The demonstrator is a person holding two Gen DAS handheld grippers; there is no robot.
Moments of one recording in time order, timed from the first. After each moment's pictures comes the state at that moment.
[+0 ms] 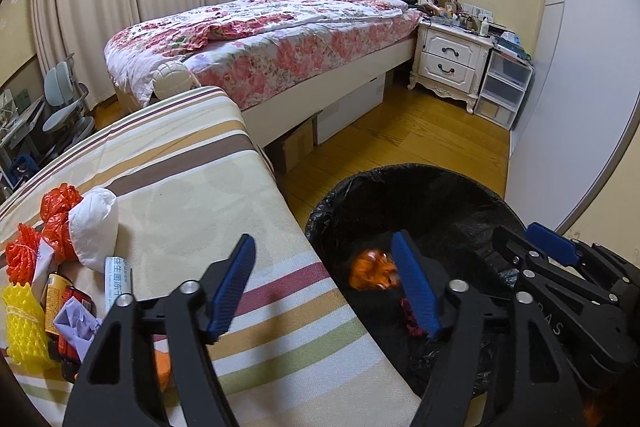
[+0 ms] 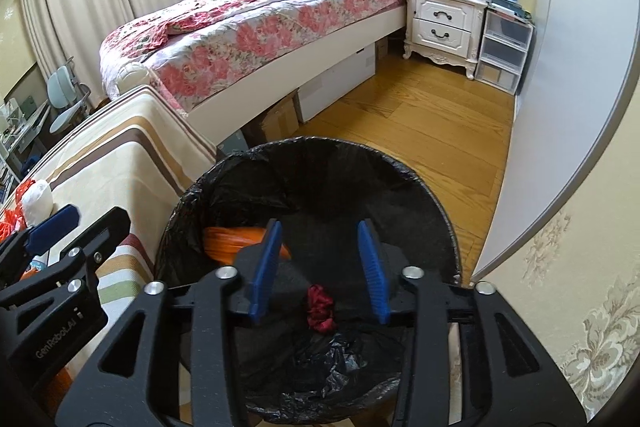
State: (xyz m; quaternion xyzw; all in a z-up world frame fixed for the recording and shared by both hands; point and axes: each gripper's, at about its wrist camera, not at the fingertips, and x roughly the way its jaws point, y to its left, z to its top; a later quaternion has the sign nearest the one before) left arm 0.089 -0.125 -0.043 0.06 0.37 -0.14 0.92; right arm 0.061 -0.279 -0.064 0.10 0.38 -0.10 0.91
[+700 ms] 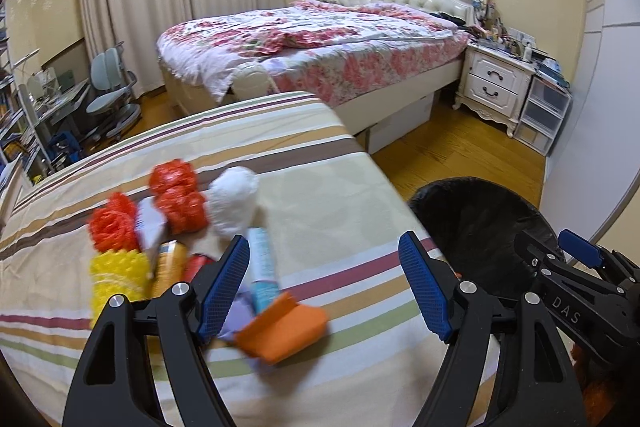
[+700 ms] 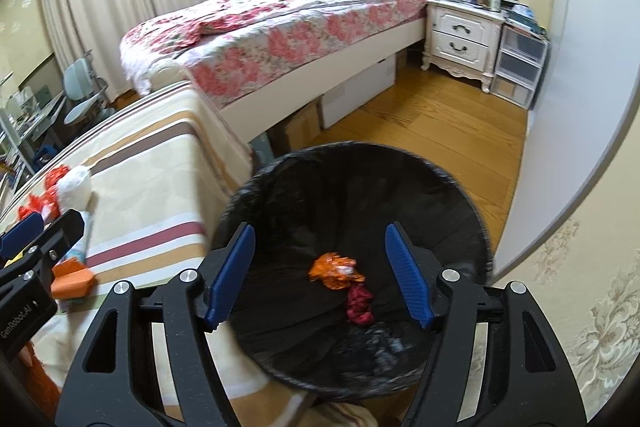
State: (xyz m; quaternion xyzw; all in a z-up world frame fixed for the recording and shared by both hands) left arm 0.064 -0.041 -0.014 0.04 0.36 -0.06 0.93; right arm 0.050 -0.229 -0.046 0.08 0.37 -0.07 0.92
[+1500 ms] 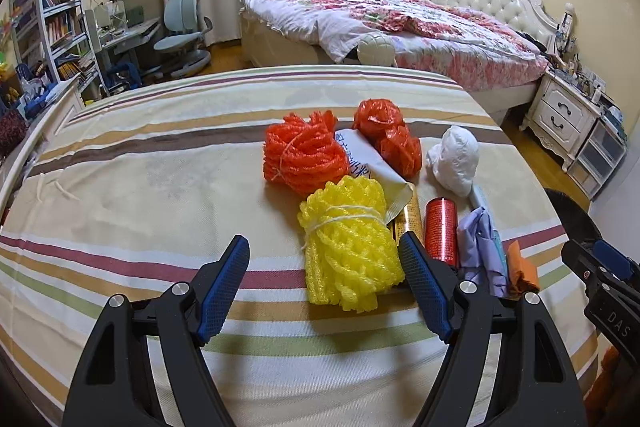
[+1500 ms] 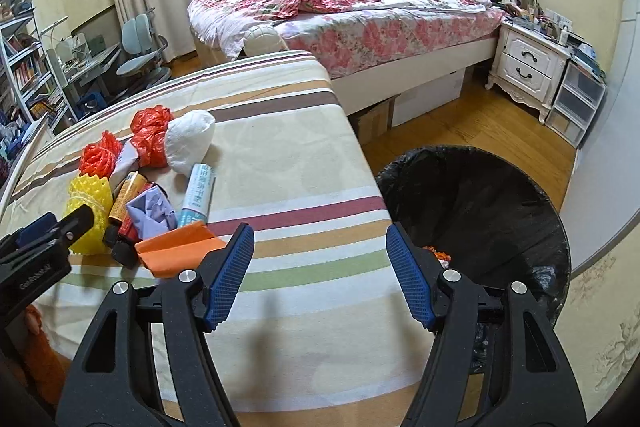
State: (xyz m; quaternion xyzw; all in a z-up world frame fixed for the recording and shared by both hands) left arm 0.040 0.099 -0.035 -0.04 0.39 0.05 0.92; right arm 0.044 -0.114 -0.038 0.02 0.38 0.03 0.92
